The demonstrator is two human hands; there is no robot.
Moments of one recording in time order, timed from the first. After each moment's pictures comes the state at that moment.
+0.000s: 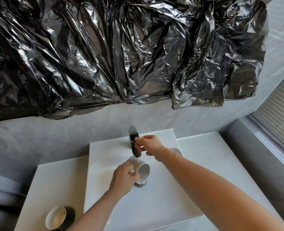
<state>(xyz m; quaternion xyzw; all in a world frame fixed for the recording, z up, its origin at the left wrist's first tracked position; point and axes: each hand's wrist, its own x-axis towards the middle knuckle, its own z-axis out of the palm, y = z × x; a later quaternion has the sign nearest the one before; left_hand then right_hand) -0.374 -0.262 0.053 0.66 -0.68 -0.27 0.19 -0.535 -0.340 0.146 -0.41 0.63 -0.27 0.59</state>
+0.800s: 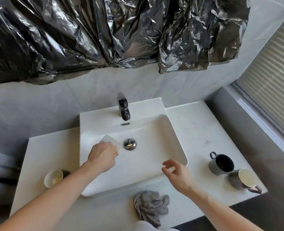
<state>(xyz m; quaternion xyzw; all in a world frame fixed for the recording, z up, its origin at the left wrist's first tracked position) -0.333 -0.203 0.080 0.57 -0.81 -0.05 -0.10 -0.637 -0.086 0.050 -0.53 0.72 -0.18 0.41</state>
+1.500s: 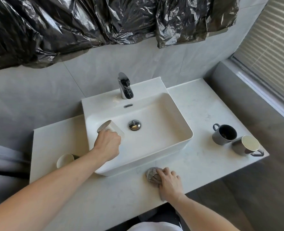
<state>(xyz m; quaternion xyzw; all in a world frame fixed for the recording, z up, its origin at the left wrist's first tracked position) -0.314 -0.165 0.081 0.50 -0.84 0.00 -0.22 -0.539 0.020 -0.068 -0.60 0.73 0.12 0.29</state>
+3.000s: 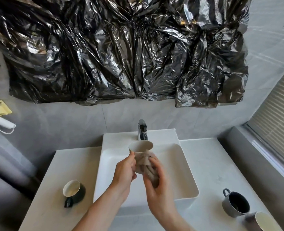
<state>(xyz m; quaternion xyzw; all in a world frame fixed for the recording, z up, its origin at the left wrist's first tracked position) -0.380 -0.102 0.208 0.58 -0.32 -0.60 0.45 -0.500 -0.063 0.147 -0.55 0.51 -0.56 0.35</state>
